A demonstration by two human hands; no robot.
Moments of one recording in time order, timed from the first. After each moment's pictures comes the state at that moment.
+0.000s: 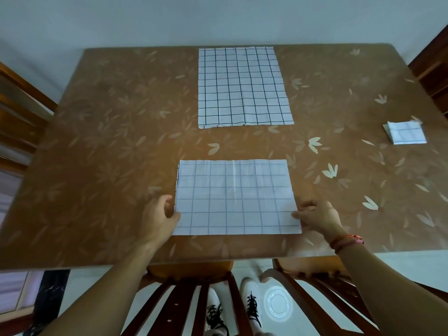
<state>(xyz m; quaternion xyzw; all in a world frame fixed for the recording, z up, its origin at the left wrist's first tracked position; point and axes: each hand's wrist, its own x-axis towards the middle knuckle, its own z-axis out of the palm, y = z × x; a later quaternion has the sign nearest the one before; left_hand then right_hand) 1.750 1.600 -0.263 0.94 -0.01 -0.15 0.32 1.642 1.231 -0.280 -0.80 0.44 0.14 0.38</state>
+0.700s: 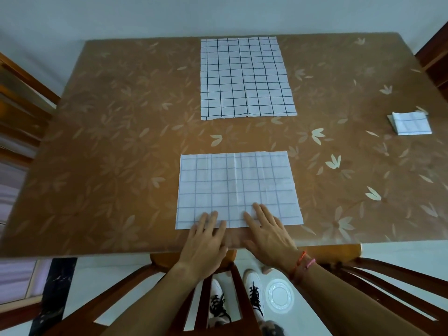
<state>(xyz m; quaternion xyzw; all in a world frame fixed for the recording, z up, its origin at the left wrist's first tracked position) 1.659 1.557 -0.295 0.92 -0.34 -0.20 0.02 1.607 1.355 -0.298 -0.97 0.00 0.19 0.13</state>
